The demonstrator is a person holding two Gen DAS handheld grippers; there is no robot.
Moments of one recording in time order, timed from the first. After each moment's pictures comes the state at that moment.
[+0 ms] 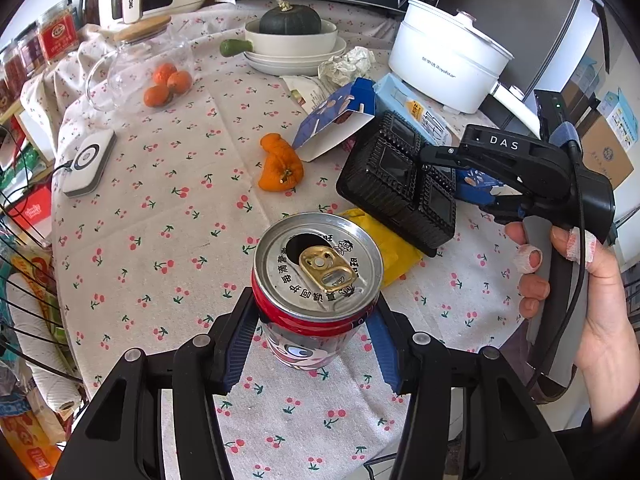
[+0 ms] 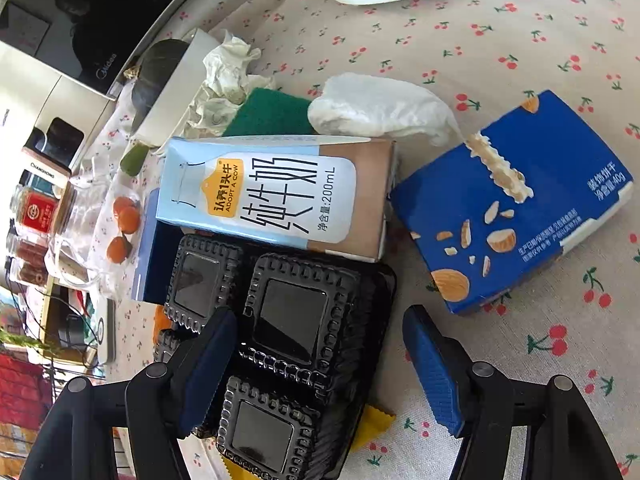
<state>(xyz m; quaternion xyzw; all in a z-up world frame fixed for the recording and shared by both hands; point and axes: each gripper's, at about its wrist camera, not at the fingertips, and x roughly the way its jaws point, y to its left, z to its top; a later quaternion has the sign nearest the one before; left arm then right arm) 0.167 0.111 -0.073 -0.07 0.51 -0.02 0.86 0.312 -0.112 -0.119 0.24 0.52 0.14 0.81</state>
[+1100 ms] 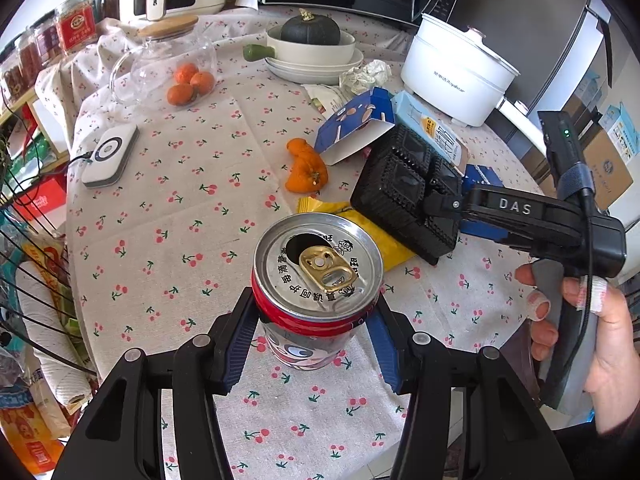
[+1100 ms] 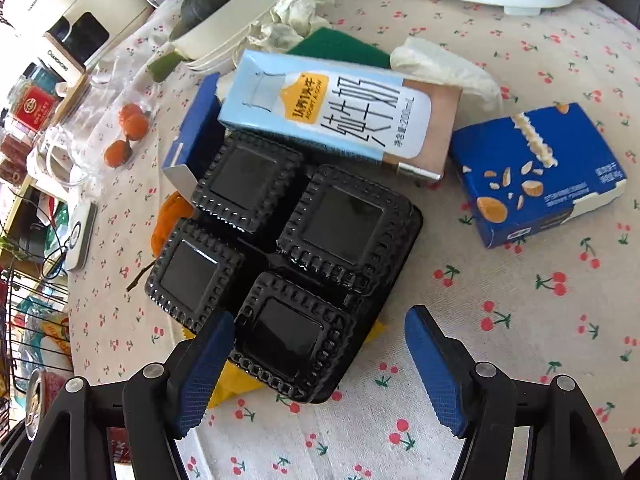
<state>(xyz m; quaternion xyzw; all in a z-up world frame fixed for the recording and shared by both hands) 0.154 0.134 -0.065 -0.09 0.50 -0.01 0.86 0.279 -0.075 -0.114 0.12 0.55 0.16 0.81</state>
